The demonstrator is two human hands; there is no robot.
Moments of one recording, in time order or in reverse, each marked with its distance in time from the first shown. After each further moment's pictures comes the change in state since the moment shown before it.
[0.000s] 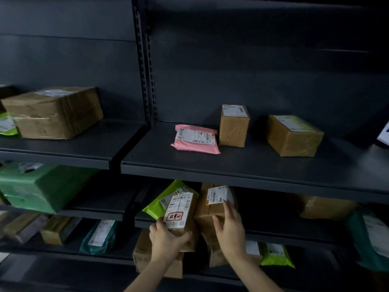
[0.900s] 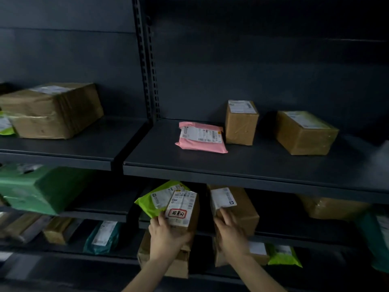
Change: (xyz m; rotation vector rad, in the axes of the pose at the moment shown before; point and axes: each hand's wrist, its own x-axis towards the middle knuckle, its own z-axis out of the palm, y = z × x) left_hand 0.021 -0.003 -0.011 0.175 0.019 0.110; right_hand 0.016 0.015 0.026 -0.315 -0.379 -0.190
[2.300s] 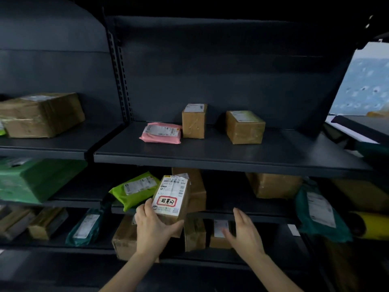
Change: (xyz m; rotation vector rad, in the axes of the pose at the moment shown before) left_hand -0.134 0.072 0.032 0.008 0.216 0.206; right_hand -0.140 0.129 -0.055 0.172 0.153 0.147
